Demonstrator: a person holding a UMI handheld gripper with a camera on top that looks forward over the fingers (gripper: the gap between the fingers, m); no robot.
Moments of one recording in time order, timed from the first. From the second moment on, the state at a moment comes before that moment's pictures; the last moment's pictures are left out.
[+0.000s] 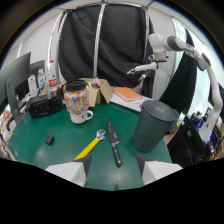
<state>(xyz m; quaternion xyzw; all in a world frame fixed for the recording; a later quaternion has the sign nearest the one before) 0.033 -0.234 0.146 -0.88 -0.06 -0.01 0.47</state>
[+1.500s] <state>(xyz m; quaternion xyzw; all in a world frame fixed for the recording) -0.160 -0.059 0.167 -0.86 -0.07 0.05 0.50</state>
